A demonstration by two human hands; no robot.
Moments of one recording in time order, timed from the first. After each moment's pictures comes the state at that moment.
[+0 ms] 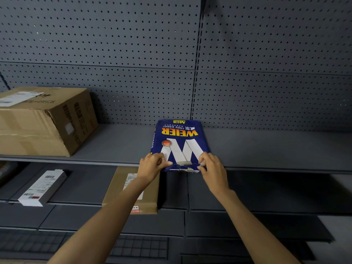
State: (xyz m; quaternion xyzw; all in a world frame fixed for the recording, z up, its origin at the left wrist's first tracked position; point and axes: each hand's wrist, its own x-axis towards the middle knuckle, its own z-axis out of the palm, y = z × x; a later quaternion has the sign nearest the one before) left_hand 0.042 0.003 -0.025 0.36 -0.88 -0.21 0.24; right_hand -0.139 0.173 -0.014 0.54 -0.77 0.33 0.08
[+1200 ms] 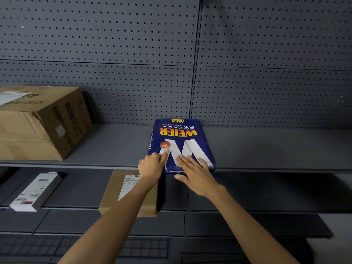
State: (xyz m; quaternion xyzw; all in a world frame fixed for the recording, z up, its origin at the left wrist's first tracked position) left_hand 0.013 0.007 -0.020 0.50 -0.83 -0.14 0.22; right_hand -0.117 0.141 -0.008 0.65 -0.76 0.06 -0.01
